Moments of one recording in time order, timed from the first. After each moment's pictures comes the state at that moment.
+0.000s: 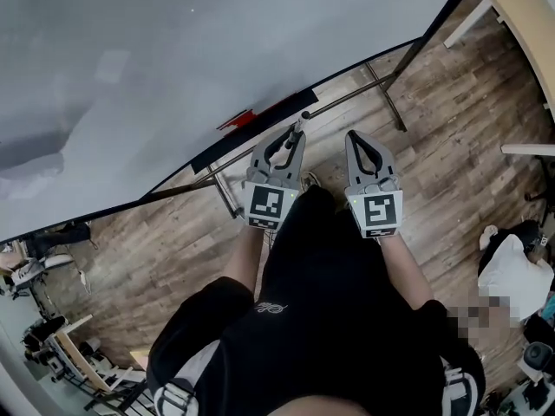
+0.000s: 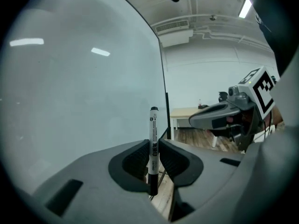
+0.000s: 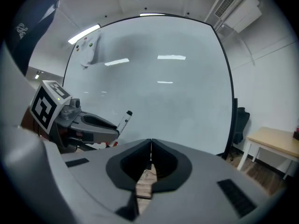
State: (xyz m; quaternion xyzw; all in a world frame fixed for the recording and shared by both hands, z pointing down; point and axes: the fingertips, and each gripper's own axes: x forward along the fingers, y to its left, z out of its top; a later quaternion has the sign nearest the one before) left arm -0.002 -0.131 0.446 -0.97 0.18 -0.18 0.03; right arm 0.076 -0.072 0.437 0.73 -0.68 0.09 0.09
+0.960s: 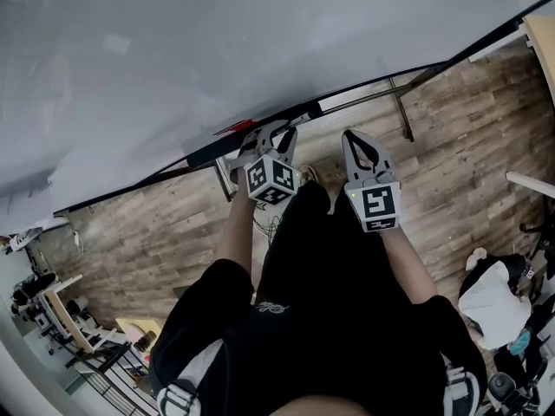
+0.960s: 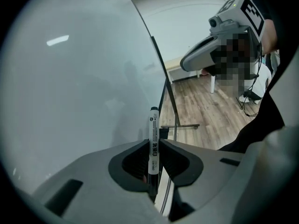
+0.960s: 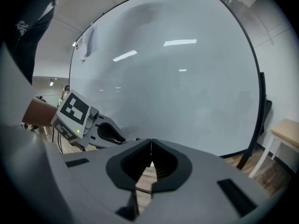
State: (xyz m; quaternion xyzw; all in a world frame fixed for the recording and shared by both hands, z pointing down) left arm 0.022 -0.203 0.569 -0.86 0.14 -0.46 0.15; right arm 0.118 -0.140 0.496 0.64 -0.75 0.14 0.12
